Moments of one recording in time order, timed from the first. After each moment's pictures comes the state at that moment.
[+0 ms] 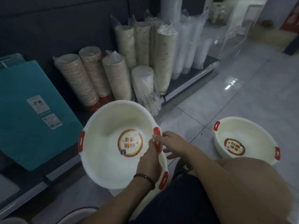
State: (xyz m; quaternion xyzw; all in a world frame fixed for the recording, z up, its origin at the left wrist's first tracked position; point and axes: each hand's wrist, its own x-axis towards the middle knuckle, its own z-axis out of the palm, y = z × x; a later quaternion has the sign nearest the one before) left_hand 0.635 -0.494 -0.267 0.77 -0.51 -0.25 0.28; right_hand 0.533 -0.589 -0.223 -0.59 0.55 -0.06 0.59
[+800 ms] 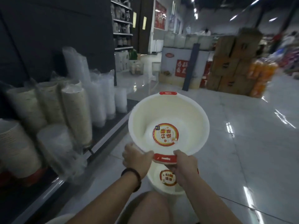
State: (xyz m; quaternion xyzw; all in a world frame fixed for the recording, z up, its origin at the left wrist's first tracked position) left_hand 0.415 -0.664 -0.148 0.68 -0.49 -0.41 0.37; right_hand 0.263 -0.636 -0.148 -0.08 0.62 -0.61 0.48
